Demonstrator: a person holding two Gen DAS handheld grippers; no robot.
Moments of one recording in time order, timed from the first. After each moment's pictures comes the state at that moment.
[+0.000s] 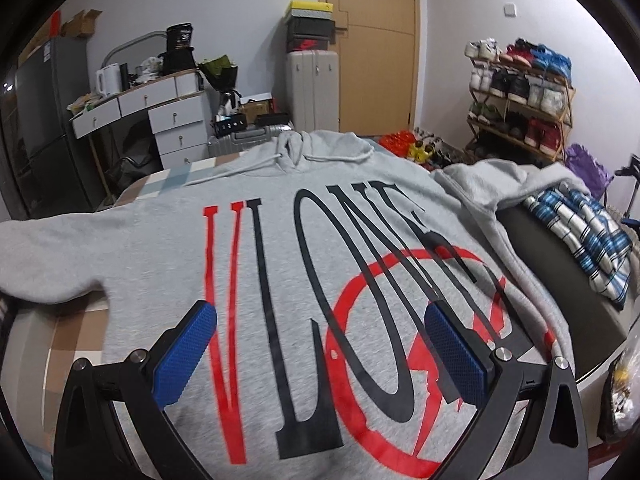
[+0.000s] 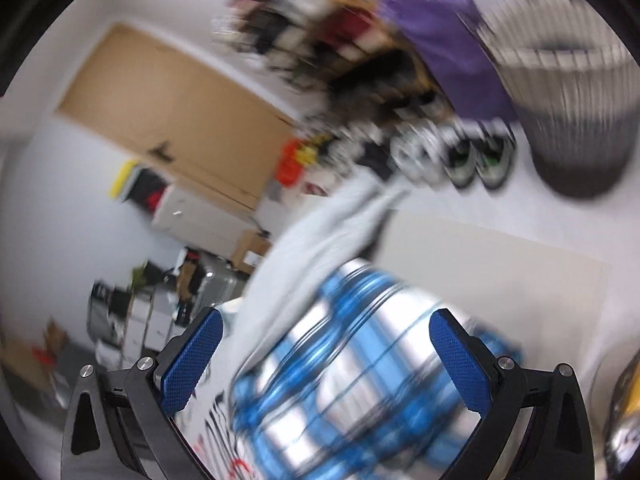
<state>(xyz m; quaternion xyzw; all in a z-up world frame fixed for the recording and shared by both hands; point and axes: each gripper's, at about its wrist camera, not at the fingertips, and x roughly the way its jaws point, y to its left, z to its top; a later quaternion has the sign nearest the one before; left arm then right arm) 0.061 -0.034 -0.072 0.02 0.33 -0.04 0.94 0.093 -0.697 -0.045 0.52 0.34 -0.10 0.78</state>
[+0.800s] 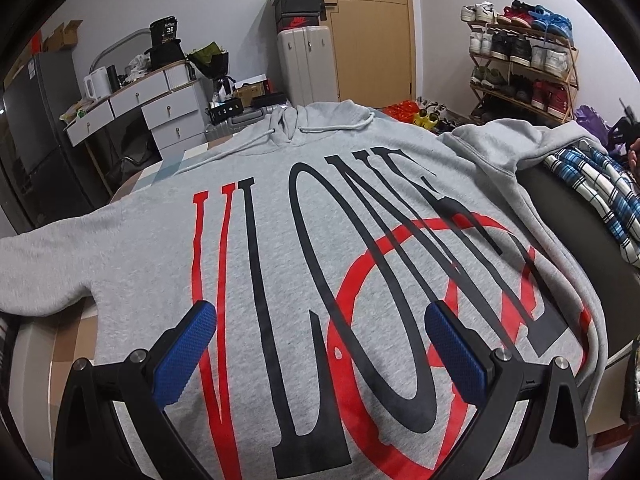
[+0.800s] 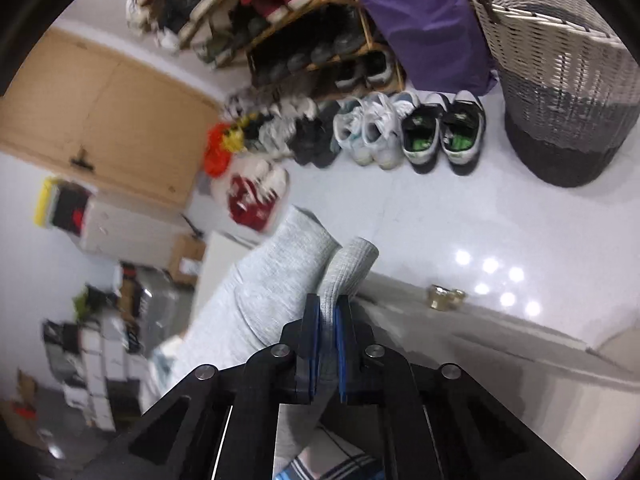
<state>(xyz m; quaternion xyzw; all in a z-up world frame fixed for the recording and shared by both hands) 0.082 -0.039 -0.081 0.07 0.36 -0.02 0.93 0.195 -0.726 -0.080 0.49 0.37 -0.20 0.77</state>
